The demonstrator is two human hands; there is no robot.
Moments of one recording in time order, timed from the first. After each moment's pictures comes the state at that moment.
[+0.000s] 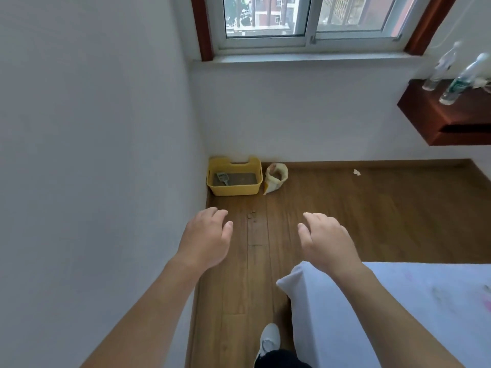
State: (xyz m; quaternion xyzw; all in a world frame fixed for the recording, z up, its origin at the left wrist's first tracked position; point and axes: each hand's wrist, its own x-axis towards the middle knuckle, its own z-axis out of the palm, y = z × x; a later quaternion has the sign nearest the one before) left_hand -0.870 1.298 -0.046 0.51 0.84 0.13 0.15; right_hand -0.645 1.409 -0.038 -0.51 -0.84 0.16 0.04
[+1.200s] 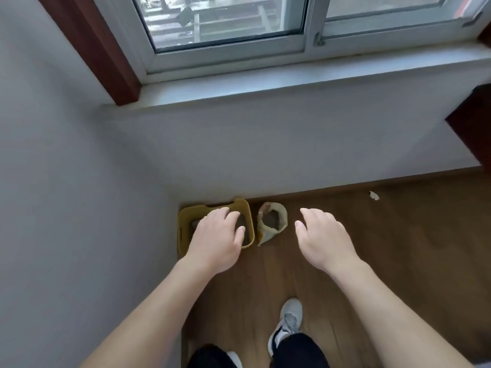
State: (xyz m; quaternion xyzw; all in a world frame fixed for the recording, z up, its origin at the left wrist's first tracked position) left_hand -1.087 1.885 -0.127 0.59 0.79 0.04 0.20; right_hand -0.877 1.969 -0.128 -0.54 -0.82 0.20 0.00
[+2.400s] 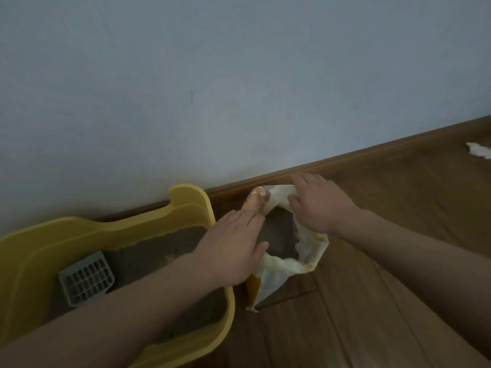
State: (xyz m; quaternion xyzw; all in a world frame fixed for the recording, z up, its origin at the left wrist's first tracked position) left_hand -1.142 2.154 -0.818 0.76 0.63 0.01 0.19; right_hand -0.962 2.271 -0.831 -0.49 -0.86 0.13 -0.06
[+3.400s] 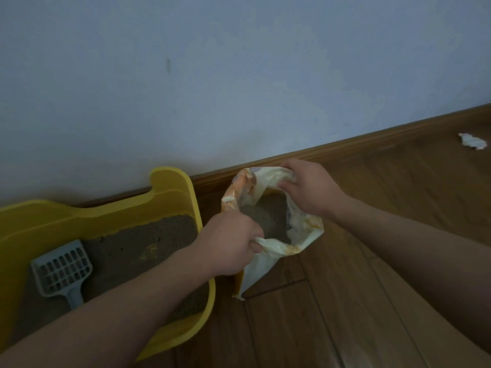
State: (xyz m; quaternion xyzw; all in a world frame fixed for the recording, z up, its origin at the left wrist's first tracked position) left_hand -1.126 2.158 -0.854 0.78 0.57 0.01 0.24; right_hand -0.950 2.279 -0.860 -0.48 -0.84 0.22 0.13
